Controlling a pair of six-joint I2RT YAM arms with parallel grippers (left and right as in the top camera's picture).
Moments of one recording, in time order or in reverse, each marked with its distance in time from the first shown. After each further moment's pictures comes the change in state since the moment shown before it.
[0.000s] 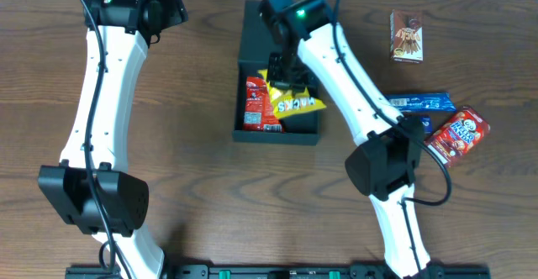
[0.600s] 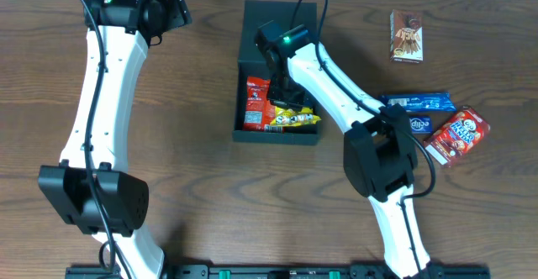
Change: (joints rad) left arm 0.000 0.000 0.000 -0.020 0.052 0.000; right arm 0.008 -0.001 -0.335 0.281 0.098 0.136
